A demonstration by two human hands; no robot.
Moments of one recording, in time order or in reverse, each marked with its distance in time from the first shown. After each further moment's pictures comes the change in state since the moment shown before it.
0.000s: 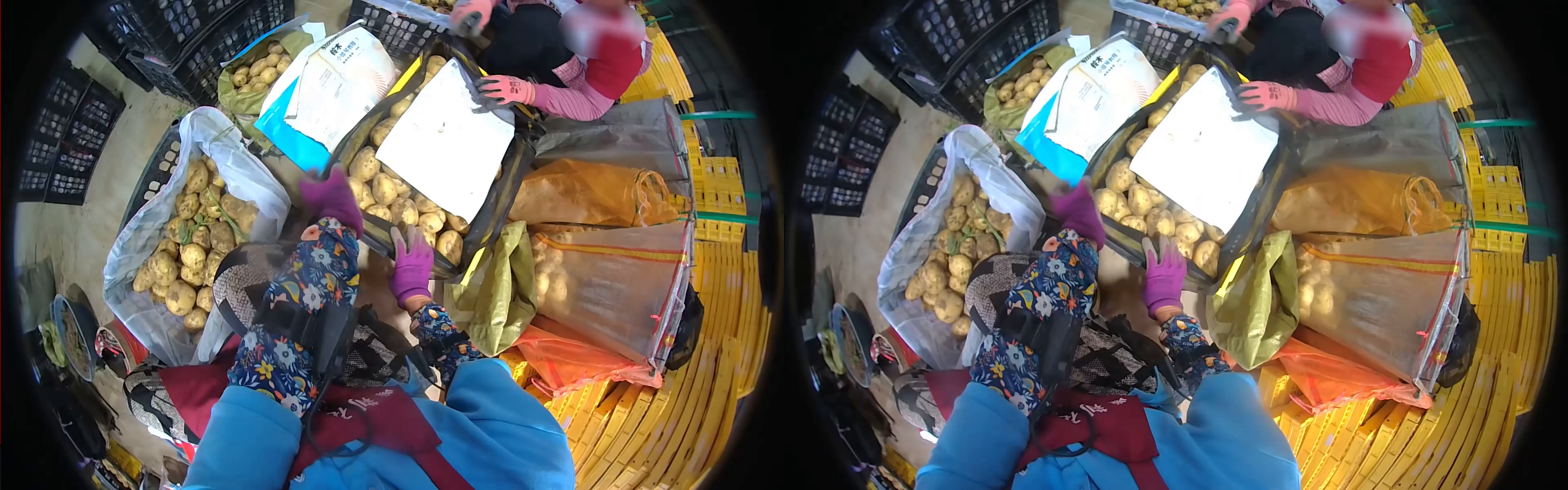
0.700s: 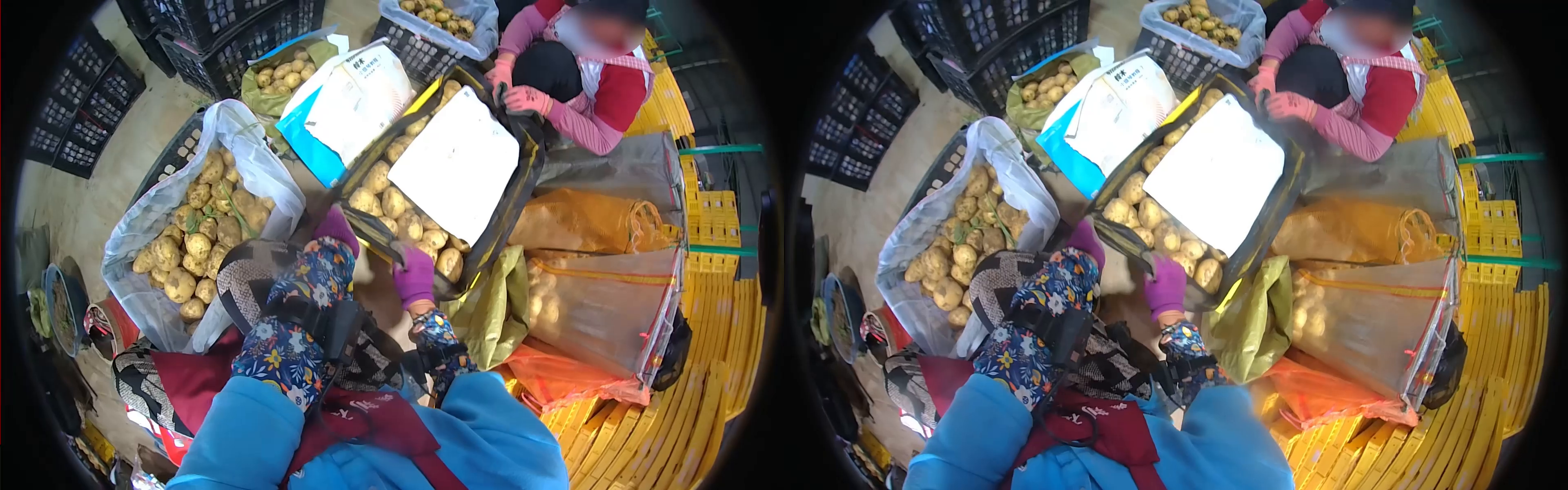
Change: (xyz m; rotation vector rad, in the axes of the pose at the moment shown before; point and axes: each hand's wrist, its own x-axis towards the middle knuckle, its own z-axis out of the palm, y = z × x) left_hand -0.007 -0.032 -0.041 -0.132 0.042 -0.325; right_hand 0.025 0.000 -0.010 0.290 0.024 -0.061
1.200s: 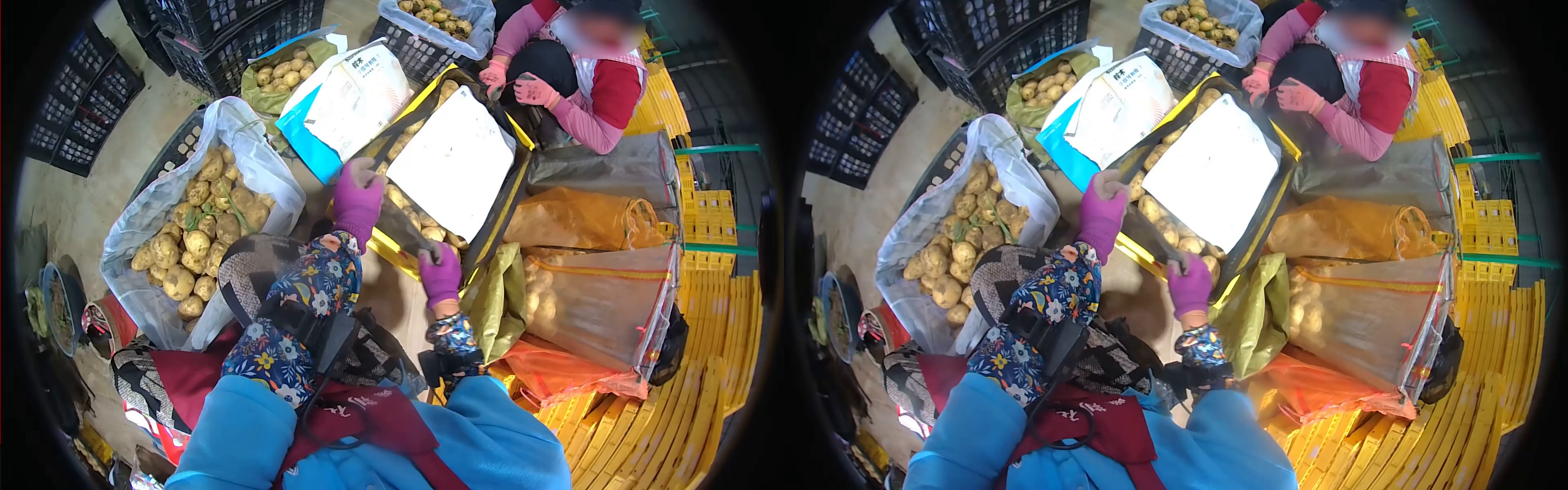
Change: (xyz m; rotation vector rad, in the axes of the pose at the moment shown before) left_hand -0.043 0.067 0.033 0.052 -0.644 0.244; right_hand -0.002 0.012 -0.049 0.077 0.155 0.193
